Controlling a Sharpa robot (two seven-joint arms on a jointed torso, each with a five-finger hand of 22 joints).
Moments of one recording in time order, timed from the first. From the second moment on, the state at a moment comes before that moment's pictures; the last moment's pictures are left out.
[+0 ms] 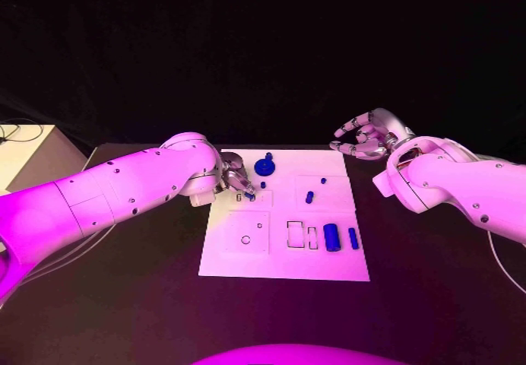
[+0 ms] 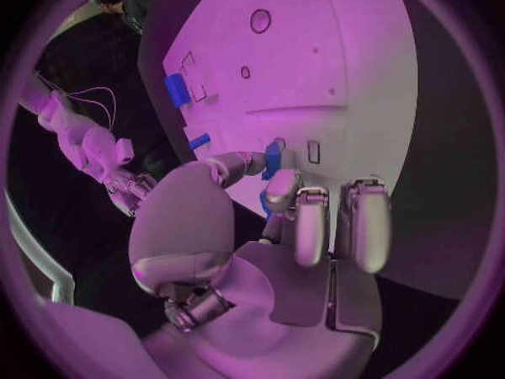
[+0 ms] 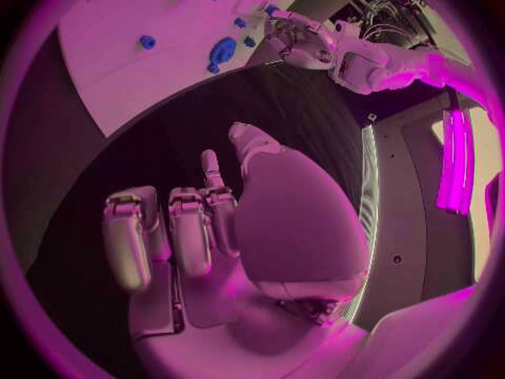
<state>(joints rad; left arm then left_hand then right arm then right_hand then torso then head) 1.22 -0.62 0.08 1.27 -1.09 0.20 -0.53 1.06 -0.18 0.76 0.13 0.49 0.81 0.10 0.76 0.66 1.32 -0.02 1.25 1.05 1.47 -0.07 1.57 1.31 0.06 1.46 0.04 1.50 1.31 1.35 -0.79 -0.11 1.46 -0.93 -0.58 -0.14 1.40 -0.21 0.24 0.29 0.34 0.92 0.16 0.21 0.35 1.47 0.08 1.48 1.31 1.46 0.01 1.56 1.31 0.01 1.46 0.11 1.57 1.31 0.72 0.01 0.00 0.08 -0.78</state>
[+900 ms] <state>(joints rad) 1.22 -0.60 0.07 1.24 -1.07 0.17 -0.53 1.06 -0.18 0.76 0.13 0.50 0.81 0.10 0.76 0.66 1.32 -0.02 1.25 1.05 1.47 -0.07 1.57 1.31 0.06 1.46 0.04 1.50 1.31 1.35 -0.79 -0.11 1.46 -0.94 -0.58 -0.15 1.40 -0.21 0.24 0.29 0.34 0.92 0.16 0.21 0.35 1.47 0.08 1.48 1.31 1.46 0.01 1.56 1.31 0.01 1.46 0.11 1.57 1.31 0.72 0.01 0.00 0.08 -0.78</state>
